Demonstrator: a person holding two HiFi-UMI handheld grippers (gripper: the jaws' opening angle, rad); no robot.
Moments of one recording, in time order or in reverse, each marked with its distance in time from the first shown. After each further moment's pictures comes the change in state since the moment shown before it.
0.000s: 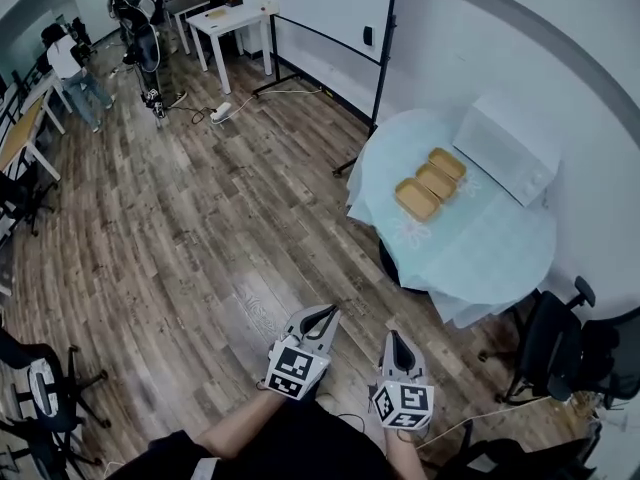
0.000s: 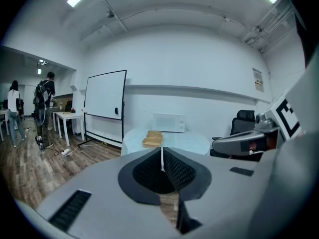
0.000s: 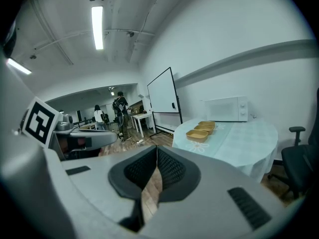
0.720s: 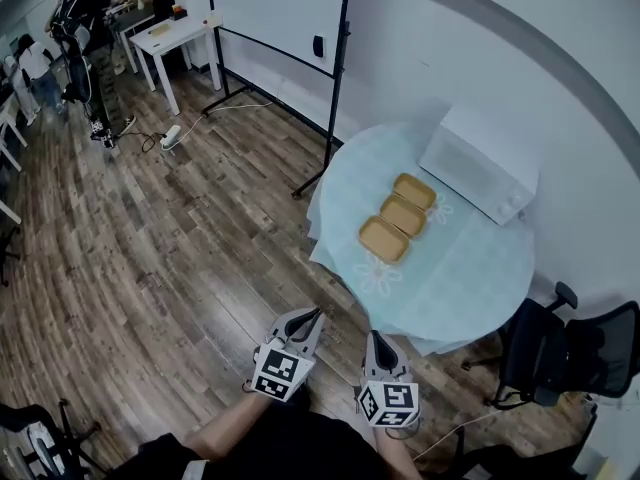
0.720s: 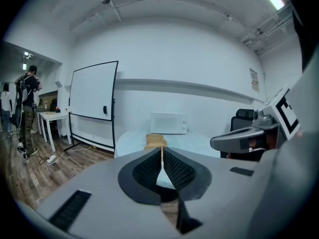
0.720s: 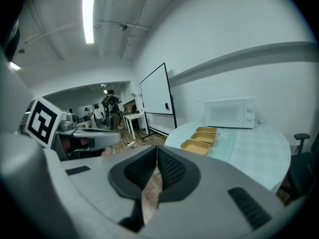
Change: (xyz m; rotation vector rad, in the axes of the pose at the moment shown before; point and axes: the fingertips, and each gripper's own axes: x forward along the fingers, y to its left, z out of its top) left arm 0.166 0.089 0.055 0.036 0.025 -0.119; right arm 0.161 -0.060 0.068 -0.002 0.012 -0.071
